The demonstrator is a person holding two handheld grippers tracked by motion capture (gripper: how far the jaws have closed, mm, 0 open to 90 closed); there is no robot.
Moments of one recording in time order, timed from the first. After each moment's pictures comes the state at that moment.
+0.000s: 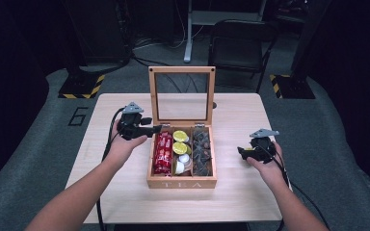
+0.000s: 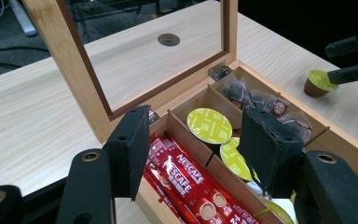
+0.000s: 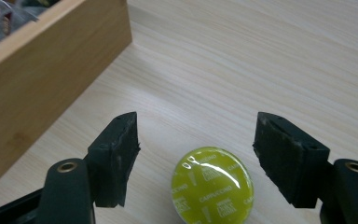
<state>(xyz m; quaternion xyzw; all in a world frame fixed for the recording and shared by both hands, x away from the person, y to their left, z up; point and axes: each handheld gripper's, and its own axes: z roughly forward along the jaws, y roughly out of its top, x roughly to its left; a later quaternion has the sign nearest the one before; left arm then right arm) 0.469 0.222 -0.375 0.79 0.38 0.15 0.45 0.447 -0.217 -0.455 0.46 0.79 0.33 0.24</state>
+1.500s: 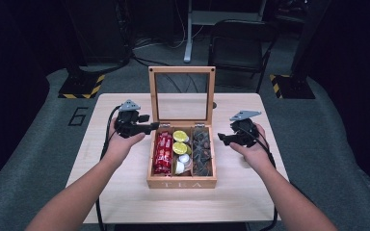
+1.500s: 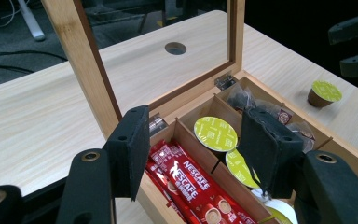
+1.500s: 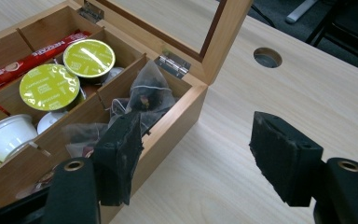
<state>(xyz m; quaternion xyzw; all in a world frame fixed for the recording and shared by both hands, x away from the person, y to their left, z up) 0.469 0.227 -0.368 0.79 0.38 0.16 0.46 0.465 -0.152 -0.389 0.38 0.82 0.36 0.21</state>
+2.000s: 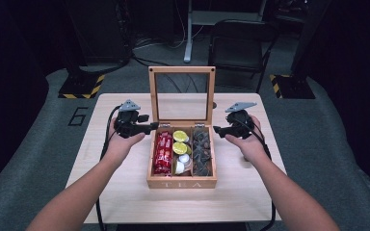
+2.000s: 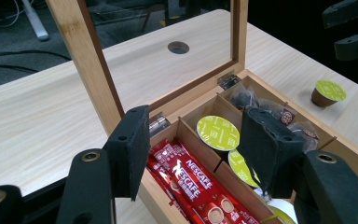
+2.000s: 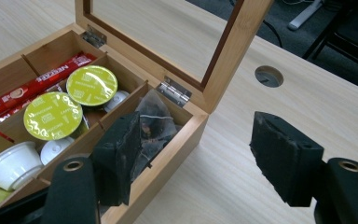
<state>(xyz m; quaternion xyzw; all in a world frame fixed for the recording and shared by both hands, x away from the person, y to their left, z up) 0.469 0.228 -0.366 0.78 0.39 0.16 0.46 0.482 -0.138 -0.372 0.38 0.82 0.37 0.21</state>
